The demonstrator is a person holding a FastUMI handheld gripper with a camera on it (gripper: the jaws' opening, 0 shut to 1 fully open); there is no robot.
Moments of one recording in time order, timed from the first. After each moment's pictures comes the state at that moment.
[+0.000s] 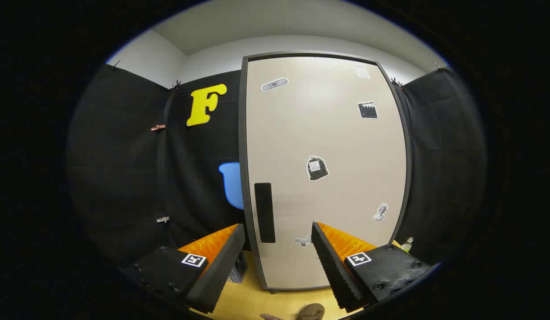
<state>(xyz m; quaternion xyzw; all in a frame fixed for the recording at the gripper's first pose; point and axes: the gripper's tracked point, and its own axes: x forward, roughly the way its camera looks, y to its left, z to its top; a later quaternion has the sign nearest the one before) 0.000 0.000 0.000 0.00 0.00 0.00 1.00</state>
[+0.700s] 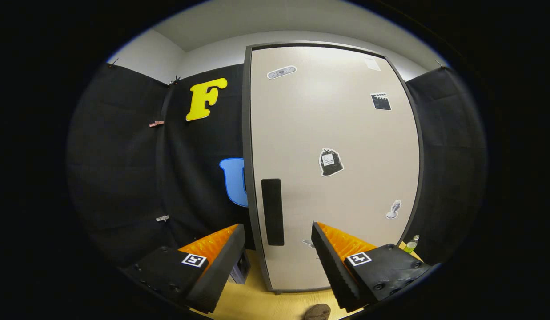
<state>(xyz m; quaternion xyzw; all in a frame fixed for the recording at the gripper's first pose) 0.030 0.013 -0.013 -0.01 0.02 -0.01 1.00</state>
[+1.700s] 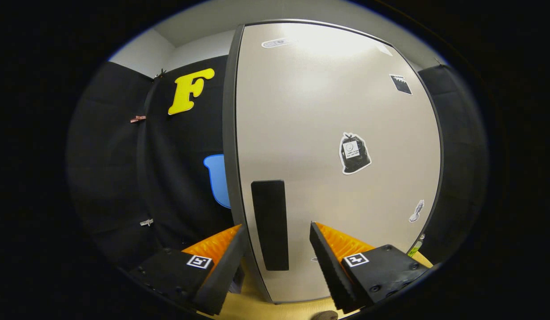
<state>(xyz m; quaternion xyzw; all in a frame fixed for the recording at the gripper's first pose) 0.120 0.014 -0.033 0.00 0.03 -0.05 1.00</state>
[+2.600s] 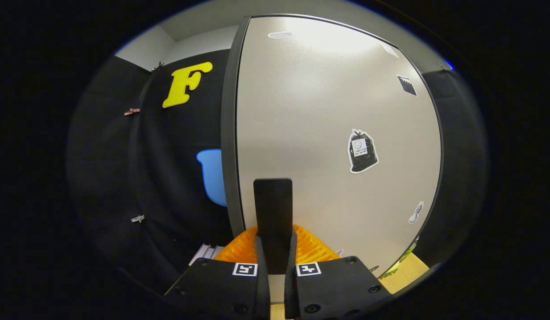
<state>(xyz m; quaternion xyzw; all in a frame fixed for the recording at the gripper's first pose) 0.124 0.015 -0.037 -0.02 0.04 -0.07 1.00</state>
